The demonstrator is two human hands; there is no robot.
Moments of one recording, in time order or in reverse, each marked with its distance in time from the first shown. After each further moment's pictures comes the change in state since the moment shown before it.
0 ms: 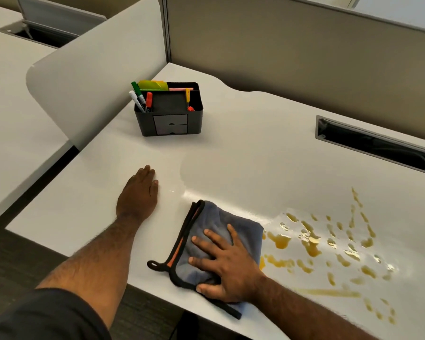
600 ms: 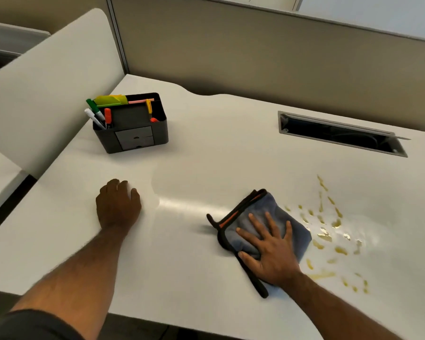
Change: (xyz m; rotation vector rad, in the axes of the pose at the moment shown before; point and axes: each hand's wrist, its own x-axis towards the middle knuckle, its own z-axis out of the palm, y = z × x) left_hand 0.023 0.034 0.002 0.197 0.094 -0.079; right_hand -0.087 0.072 -0.018 -0.087 0.084 0.689
